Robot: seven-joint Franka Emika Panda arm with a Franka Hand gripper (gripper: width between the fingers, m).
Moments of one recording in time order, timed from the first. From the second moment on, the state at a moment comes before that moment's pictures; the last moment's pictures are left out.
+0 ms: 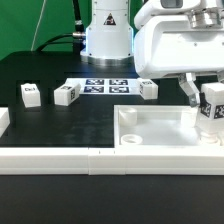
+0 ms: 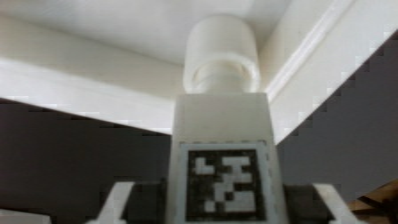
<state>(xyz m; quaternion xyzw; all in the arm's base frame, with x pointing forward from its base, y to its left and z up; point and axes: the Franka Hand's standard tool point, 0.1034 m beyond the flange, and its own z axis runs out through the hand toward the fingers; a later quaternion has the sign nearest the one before) 0.626 0.117 0.076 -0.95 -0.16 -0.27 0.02</state>
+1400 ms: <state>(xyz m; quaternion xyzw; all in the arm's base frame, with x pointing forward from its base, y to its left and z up) 0.625 0.120 0.070 -0.95 -0.16 -0.27 0.02</state>
